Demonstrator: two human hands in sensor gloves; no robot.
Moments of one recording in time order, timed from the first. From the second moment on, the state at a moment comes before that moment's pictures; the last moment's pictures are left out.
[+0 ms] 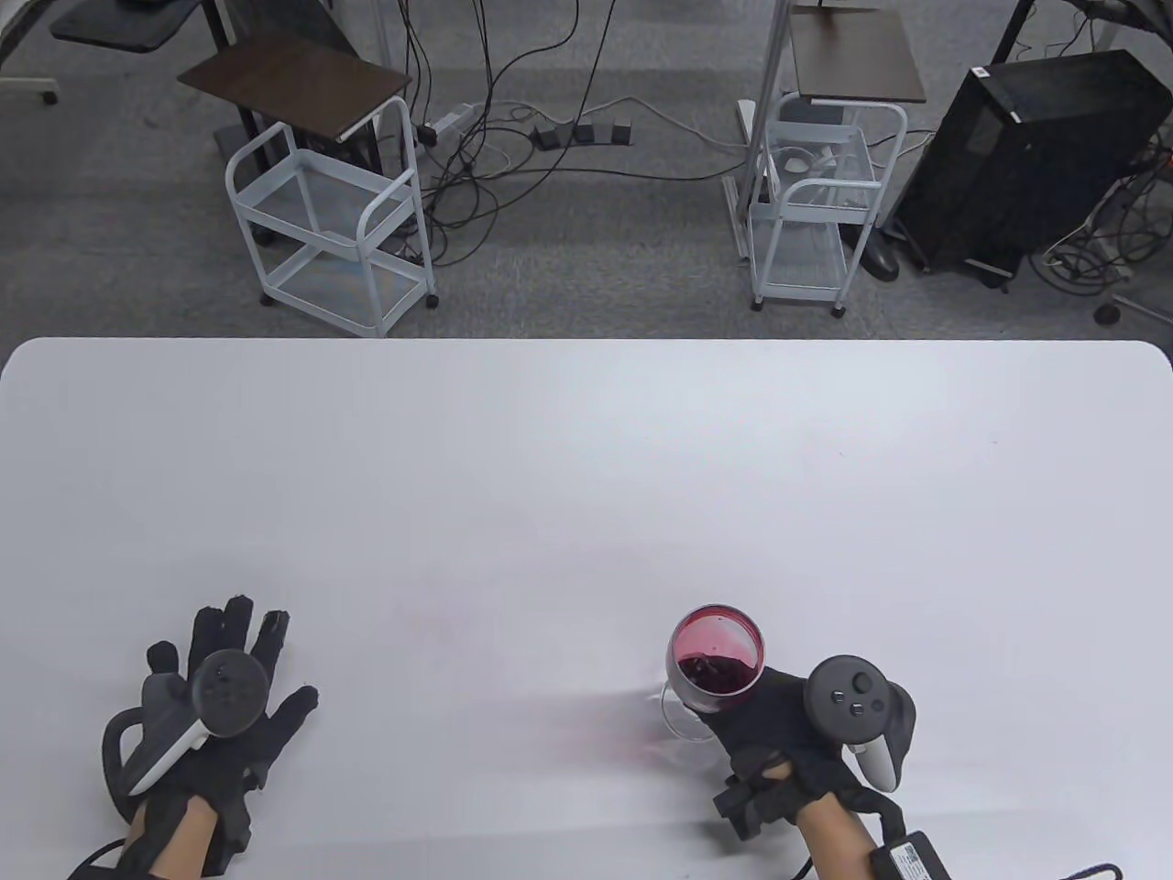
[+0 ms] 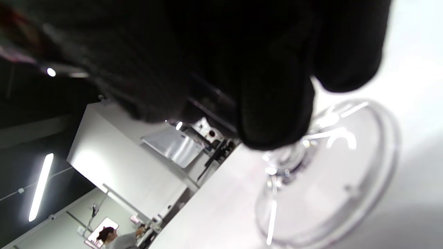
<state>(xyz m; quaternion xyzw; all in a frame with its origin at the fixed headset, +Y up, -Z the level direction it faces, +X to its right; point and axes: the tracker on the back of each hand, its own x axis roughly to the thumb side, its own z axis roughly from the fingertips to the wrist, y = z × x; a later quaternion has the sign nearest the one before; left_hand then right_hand) -0.349 -0.746 -0.243 -0.11 0.06 0.07 0.99 0.186 -0.733 -0.261 0.11 -0.01 0.88 0.46</state>
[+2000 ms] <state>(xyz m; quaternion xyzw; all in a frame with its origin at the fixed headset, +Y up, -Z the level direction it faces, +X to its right) -0.348 -0.745 -0.244 -0.13 0.06 0.08 0.99 0.181 -0.738 -0.262 0.12 0.02 0.87 0.47</state>
